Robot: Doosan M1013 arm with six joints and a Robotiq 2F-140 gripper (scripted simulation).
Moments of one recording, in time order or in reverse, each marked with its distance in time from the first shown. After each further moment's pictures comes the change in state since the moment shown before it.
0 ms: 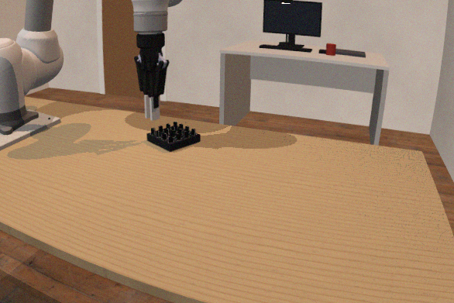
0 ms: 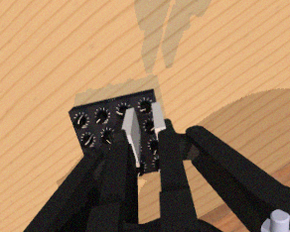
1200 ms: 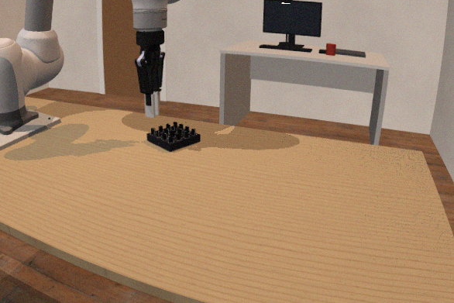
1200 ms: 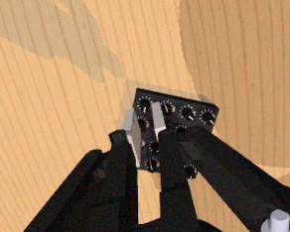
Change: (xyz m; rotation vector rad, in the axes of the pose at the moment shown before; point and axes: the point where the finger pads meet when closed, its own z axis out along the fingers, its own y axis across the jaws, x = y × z) arm 0.000 0.000 -0.008 -0.011 -0.007 1.128
